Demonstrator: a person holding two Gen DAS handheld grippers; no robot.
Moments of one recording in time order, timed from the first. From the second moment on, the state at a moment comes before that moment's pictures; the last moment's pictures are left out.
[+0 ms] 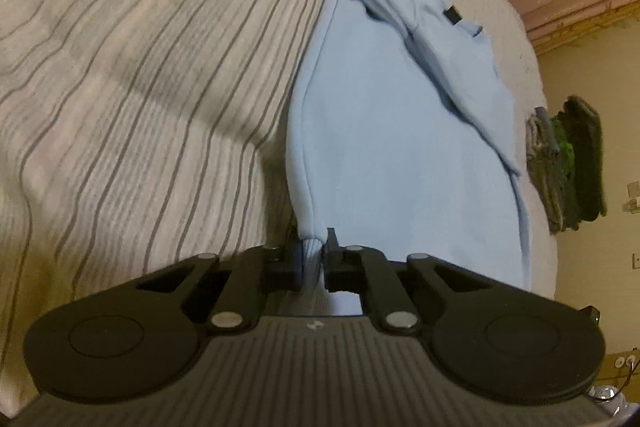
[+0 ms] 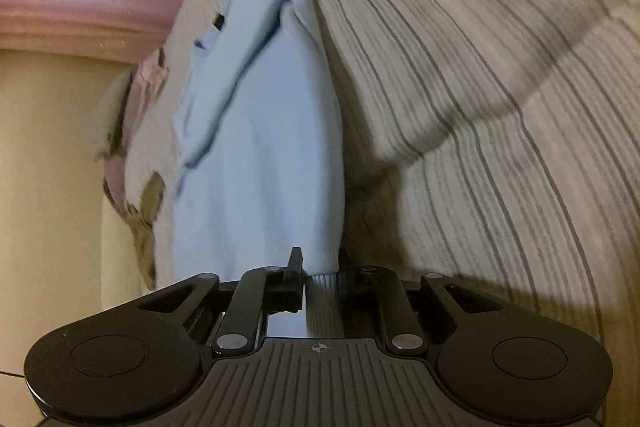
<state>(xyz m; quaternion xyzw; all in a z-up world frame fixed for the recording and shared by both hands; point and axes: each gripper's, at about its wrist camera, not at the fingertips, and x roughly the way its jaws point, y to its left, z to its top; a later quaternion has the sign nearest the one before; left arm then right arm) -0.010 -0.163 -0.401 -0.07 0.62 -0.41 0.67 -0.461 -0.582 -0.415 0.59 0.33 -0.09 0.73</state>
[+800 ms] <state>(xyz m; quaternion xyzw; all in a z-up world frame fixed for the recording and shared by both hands) -0.024 -0.123 -0.264 -0.15 0.53 -0.48 0.68 -0.444 -0.604 -0.282 0.61 0.33 -0.08 0.72</state>
